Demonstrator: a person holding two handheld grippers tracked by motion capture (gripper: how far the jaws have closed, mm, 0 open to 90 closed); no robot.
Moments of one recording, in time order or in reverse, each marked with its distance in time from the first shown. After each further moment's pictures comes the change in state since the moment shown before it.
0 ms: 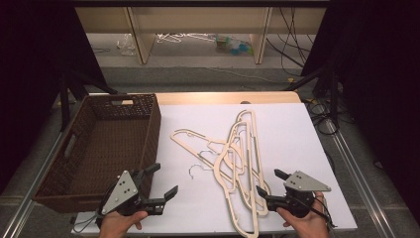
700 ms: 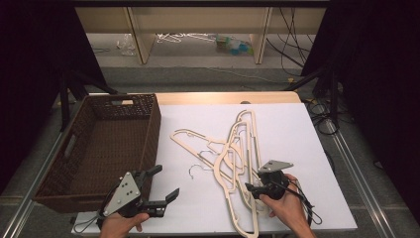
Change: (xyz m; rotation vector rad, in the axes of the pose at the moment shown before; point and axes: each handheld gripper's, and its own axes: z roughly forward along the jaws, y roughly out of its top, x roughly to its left) left arm -0.005 -0.002 0.001 0.023 -0.014 0.020; right arm -0.006 0.004 0.070 0.348 0.017 0.036
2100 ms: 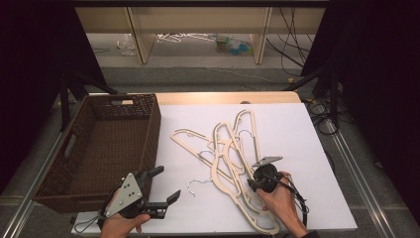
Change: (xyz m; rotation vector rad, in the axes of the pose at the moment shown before) left arm -0.002 -0.001 0.001 0.013 -0.014 0.020; right arm -0.005 0.010 0.022 0.106 -0.045 0.056
